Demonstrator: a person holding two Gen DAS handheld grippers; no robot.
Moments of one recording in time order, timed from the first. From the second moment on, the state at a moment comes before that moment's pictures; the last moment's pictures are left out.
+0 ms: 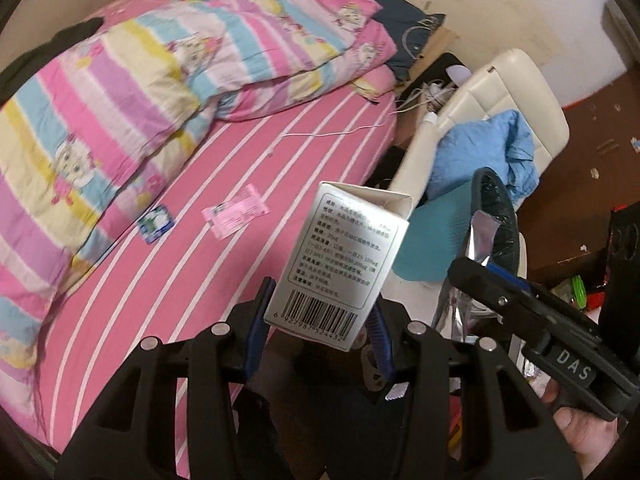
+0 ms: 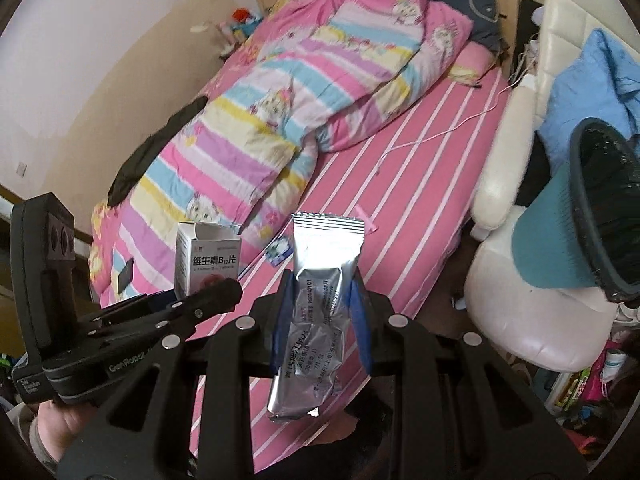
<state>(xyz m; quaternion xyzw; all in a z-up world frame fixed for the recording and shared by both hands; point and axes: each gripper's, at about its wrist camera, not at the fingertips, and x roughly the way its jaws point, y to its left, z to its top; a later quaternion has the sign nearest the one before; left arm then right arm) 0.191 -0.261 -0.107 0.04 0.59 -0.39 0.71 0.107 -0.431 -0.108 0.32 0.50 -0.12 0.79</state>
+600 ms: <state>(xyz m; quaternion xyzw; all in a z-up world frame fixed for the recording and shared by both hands) 0.100 -0.482 -0.090 0.12 0.57 -0.47 0.67 -0.011 -0.642 -0.111 0.37 0.47 -0.22 0.77</state>
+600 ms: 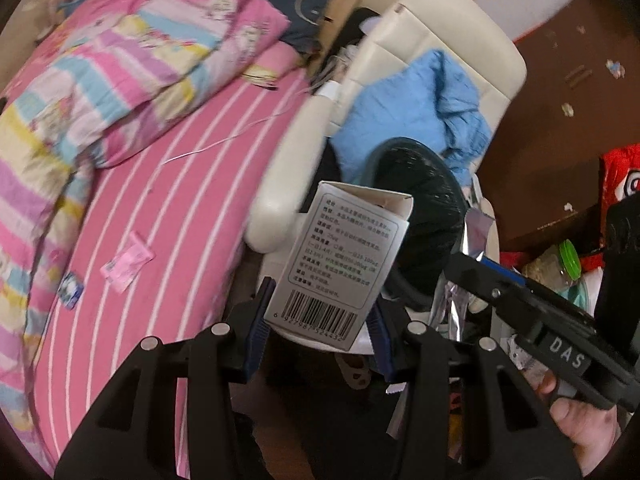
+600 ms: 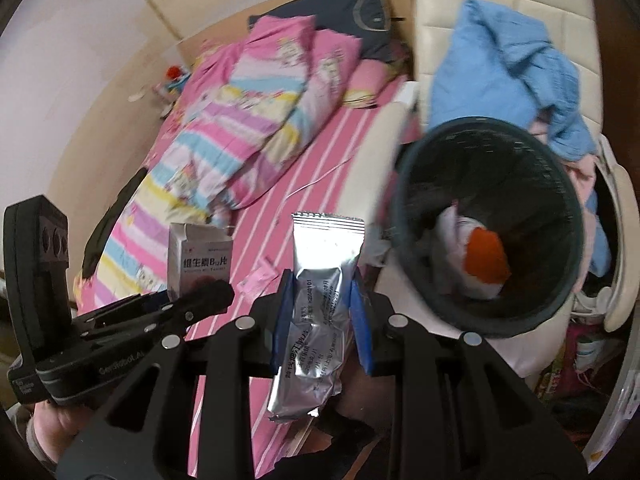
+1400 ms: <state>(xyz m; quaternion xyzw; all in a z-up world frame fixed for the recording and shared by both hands) 0.037 -0.670 -0.139 0.19 0.60 -0.50 0.60 -0.074 -0.800 -0.179 0.43 0.48 -0.27 0.72</state>
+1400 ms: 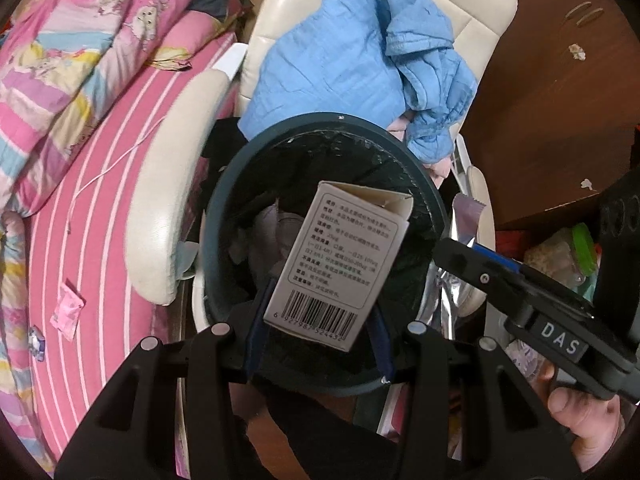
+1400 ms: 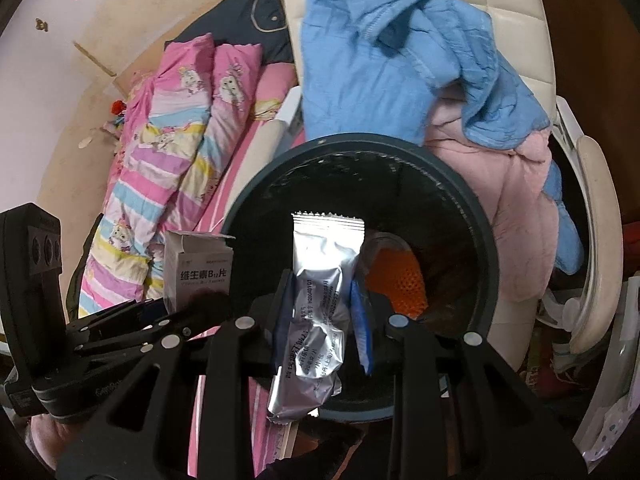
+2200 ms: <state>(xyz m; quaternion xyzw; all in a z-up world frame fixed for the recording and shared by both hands) 0.026 -0.726 -0.176 0.22 0.62 -0.49 0.58 -0.087 -0.838 -0.212 0.44 0.50 -0.27 0.70</state>
